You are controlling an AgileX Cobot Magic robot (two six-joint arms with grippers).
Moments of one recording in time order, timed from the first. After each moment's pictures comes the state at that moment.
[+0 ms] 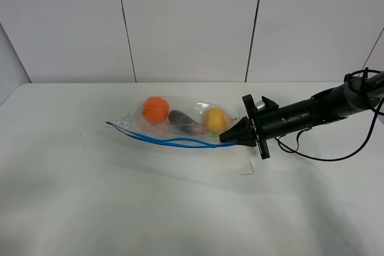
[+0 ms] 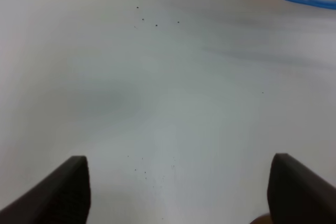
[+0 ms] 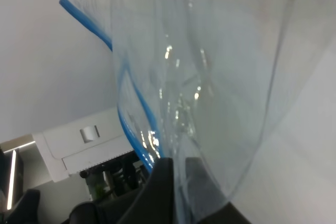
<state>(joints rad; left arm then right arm) -0.03 -0.01 -0.49 -0.01 1.05 0.05 0.03 2.22 -1.18 1.36 1.21 -0.75</state>
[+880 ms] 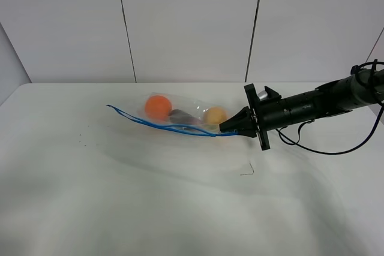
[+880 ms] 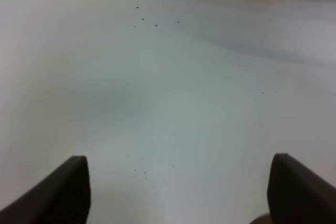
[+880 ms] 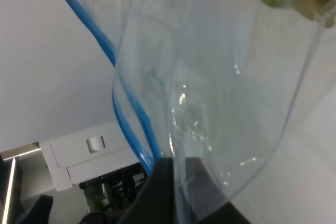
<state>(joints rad) -0.03 -0.01 -0.49 -0.01 1.05 0.05 0.03 2.16 -1.18 1.39 1.20 -0.75</state>
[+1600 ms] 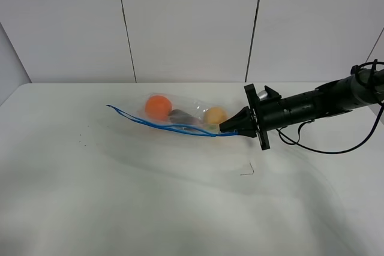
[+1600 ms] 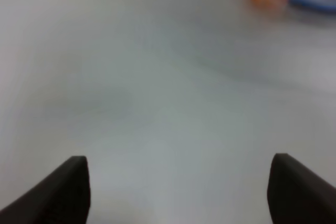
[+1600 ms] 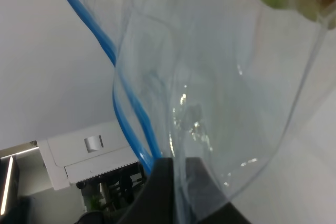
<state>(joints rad) -0.03 0.11 -0.60 -0.01 1.00 0.02 0.03 2.16 -1.18 1.39 1.20 -0.76</state>
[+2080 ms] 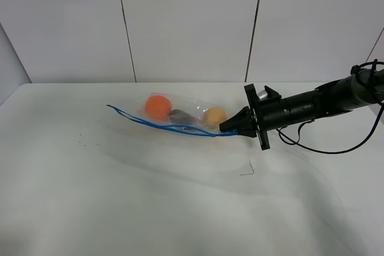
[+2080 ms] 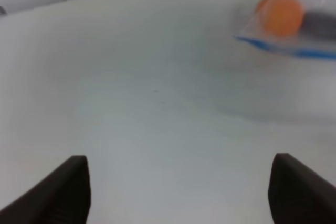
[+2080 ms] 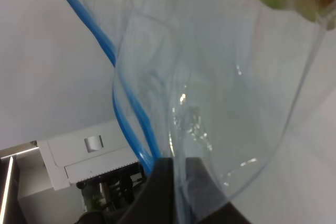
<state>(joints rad) -0.03 0.73 -1.02 0.02 0.93 0.33 0.03 2.16 -1.18 1.39 1.20 -0.76</state>
